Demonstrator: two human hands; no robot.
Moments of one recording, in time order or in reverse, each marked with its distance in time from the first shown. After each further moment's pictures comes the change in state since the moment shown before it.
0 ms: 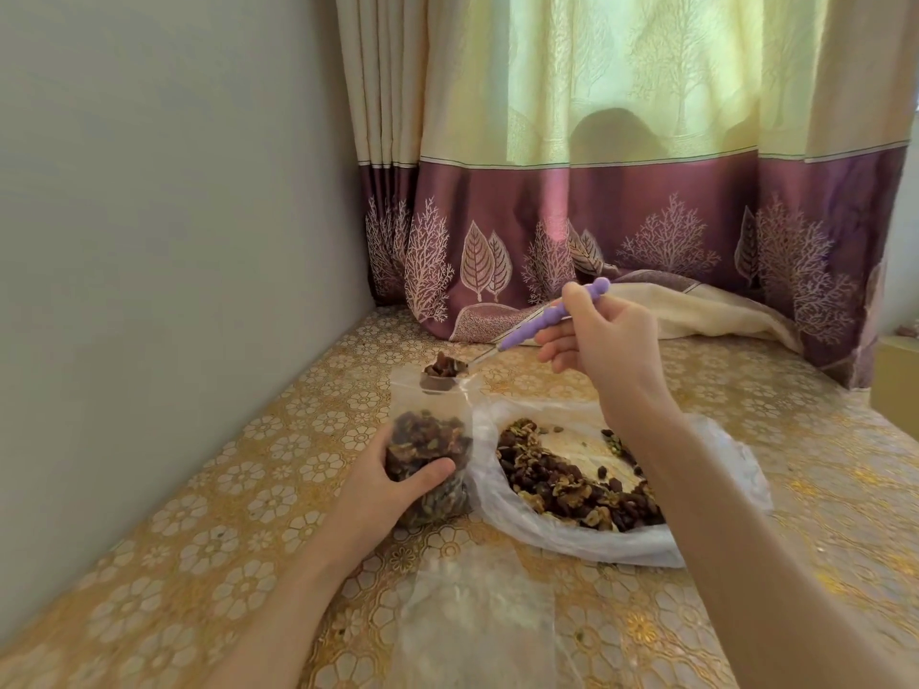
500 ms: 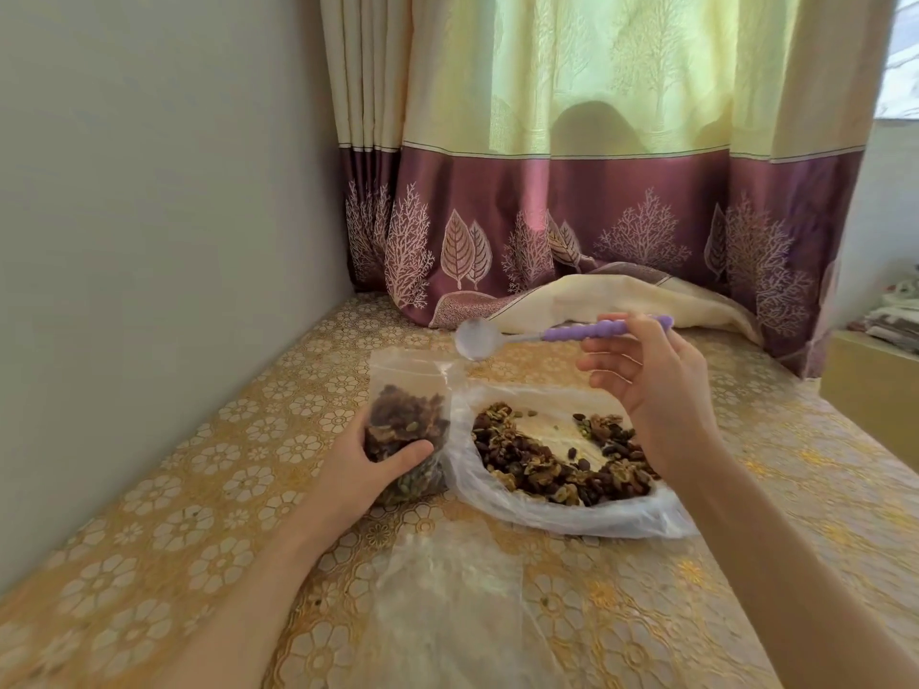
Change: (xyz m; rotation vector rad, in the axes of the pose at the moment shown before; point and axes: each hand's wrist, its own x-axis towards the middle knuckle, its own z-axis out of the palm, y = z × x) left_hand 0.000 0.003 0.002 0.007 0.008 0.012; right_hand -0.029 0.009 -0.056 0.228 0.019 0.055
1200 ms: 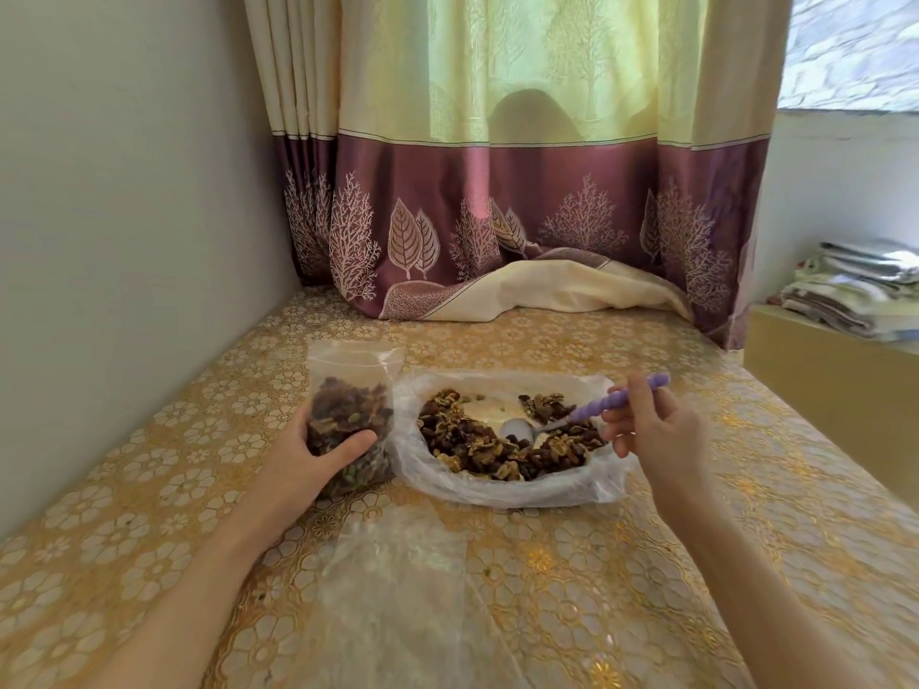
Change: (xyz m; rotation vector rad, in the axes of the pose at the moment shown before) left_hand 0.001 -0.006 0.001 0.020 0.012 -0.010; right_hand -0.028 0.037 -0.086 -0.382 0.185 -0.021
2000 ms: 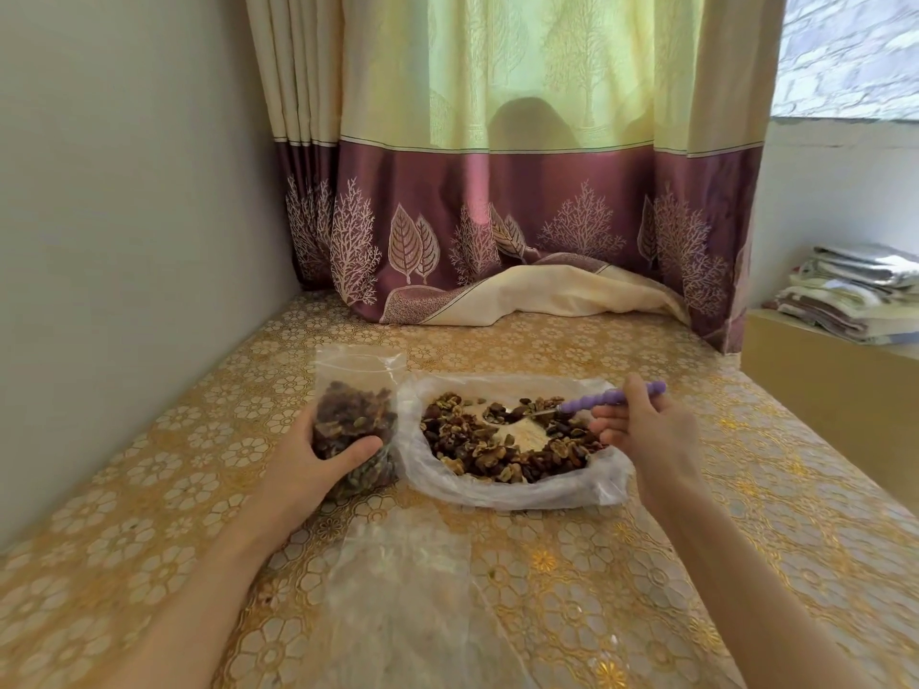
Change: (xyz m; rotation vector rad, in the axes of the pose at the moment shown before) left_hand 0.000 0.001 -0.001 -0.012 -0.019 0.004; right_hand -0.002 -0.014 0.013 0.106 0.064 0.164
